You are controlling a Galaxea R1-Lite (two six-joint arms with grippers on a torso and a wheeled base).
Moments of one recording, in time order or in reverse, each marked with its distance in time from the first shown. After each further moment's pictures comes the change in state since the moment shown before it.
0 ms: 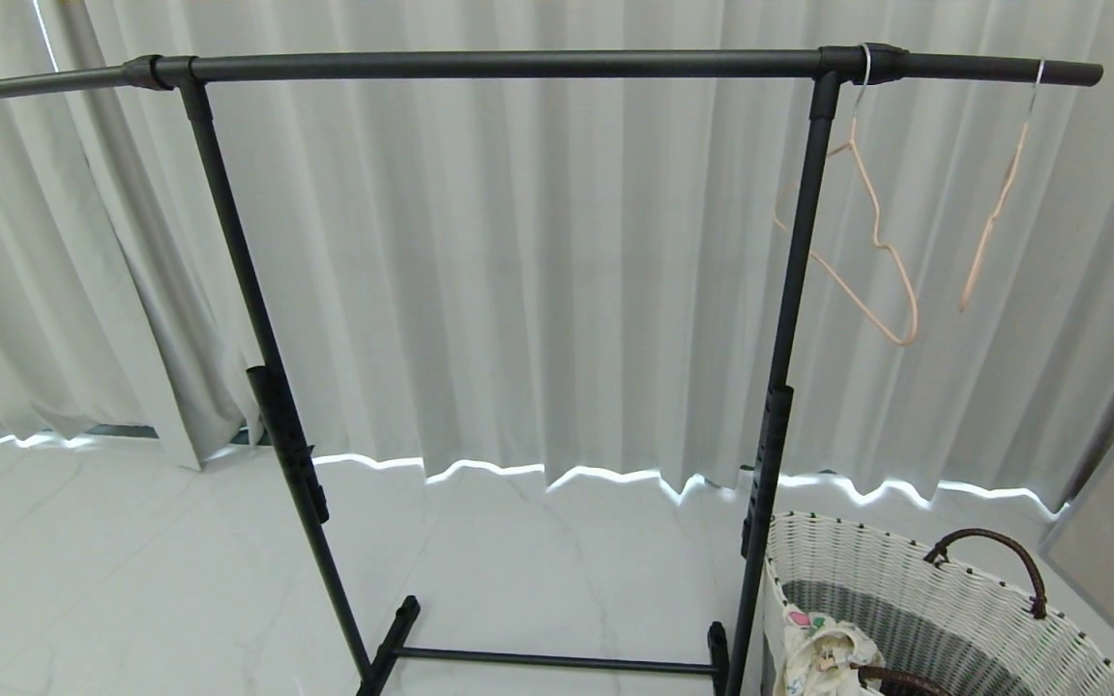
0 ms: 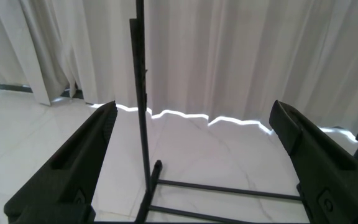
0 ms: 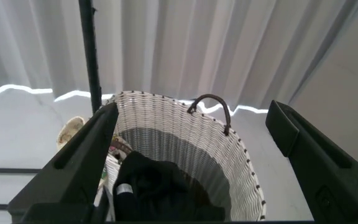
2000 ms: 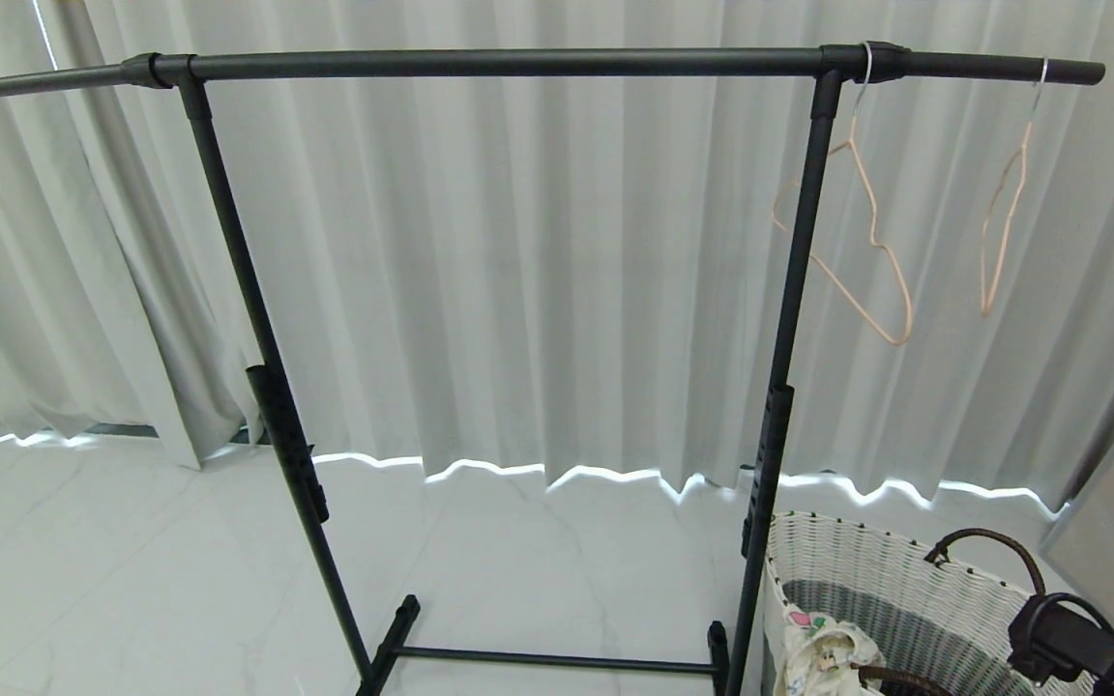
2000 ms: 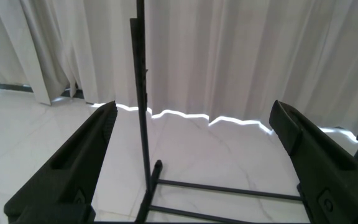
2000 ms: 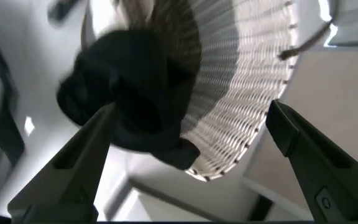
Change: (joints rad) left arm 0.000 0.000 0.000 0.000 0.000 0.000; right arm 0.042 1.493 -0.094 -0.448 -0.036 -0.577
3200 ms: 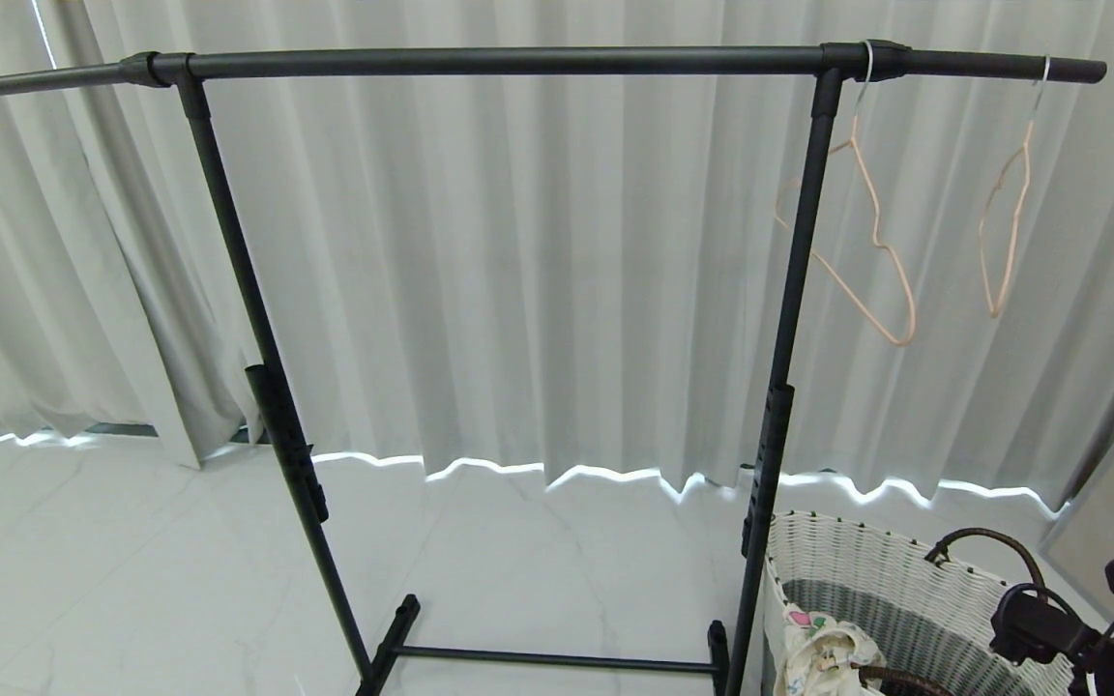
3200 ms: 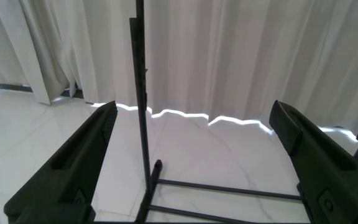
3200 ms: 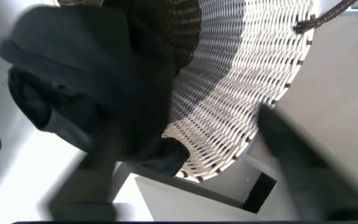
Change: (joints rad) left arm 0.000 0.000 0.000 0.000 0.000 0.000; right arm -0.156 0.303 -0.054 -0.154 -0.004 -0.088
